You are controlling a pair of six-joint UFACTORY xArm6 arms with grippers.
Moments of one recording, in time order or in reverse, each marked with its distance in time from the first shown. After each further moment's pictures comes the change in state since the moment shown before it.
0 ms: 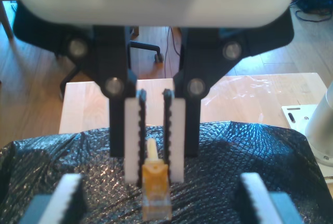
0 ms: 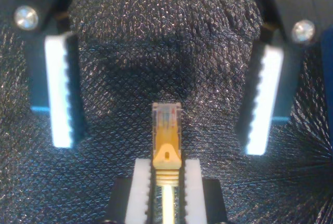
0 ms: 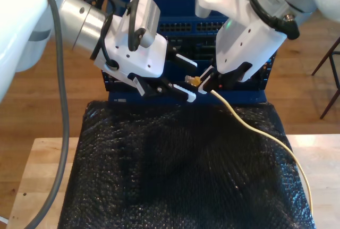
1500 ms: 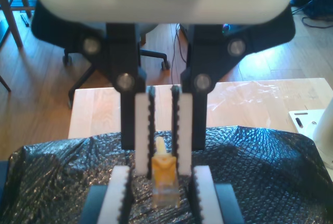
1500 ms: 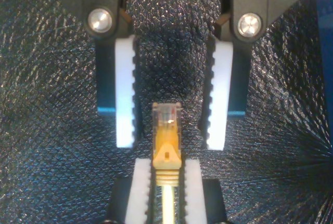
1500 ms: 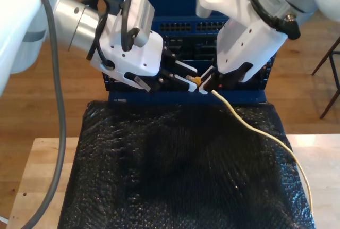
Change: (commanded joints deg) left arm 1.2 0.0 0.5 -1.4 0.0 1.7; right arm -0.2 -0.1 0.2 0.0 0.0 0.0
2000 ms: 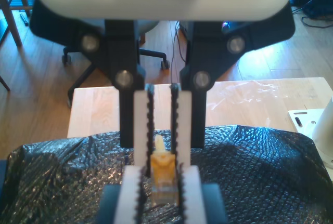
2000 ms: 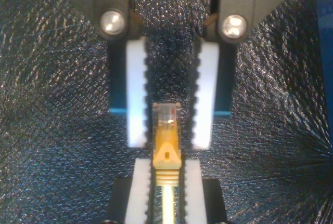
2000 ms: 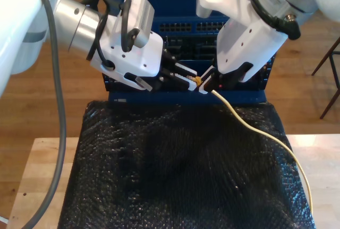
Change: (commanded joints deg) left arm 0.0 0.0 0.0 0.1 -0.1 0.0; right arm 0.0 0.0 0.0 0.0 0.0 0.0
